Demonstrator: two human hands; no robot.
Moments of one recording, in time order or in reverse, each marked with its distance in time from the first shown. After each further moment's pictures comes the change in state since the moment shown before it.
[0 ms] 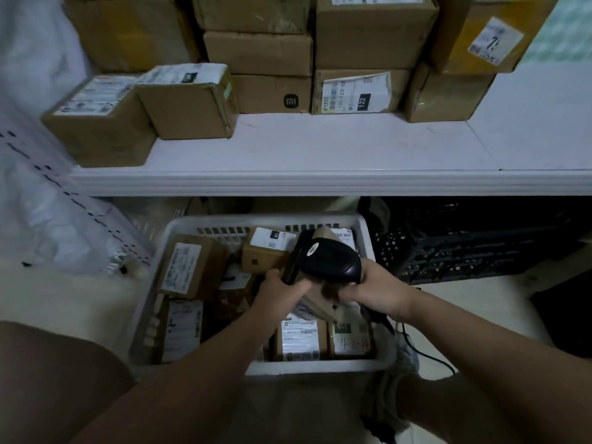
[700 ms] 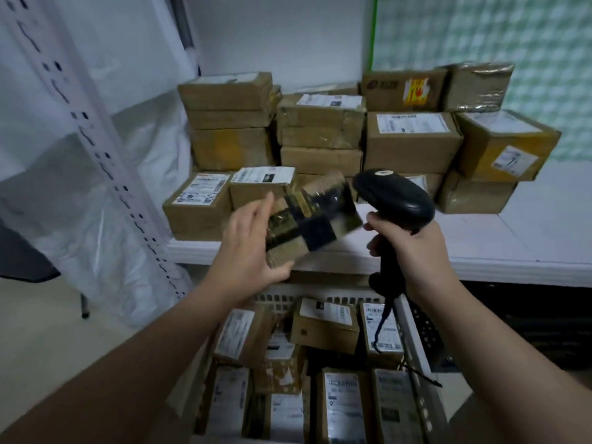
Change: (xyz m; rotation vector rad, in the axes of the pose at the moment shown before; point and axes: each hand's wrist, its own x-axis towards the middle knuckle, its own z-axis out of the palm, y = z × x) left_hand -0.066 0.128 -0.177 0.805 0.572 0.999; right_hand -0.010 -0.177 0.002 0.396 0.506 -0.560
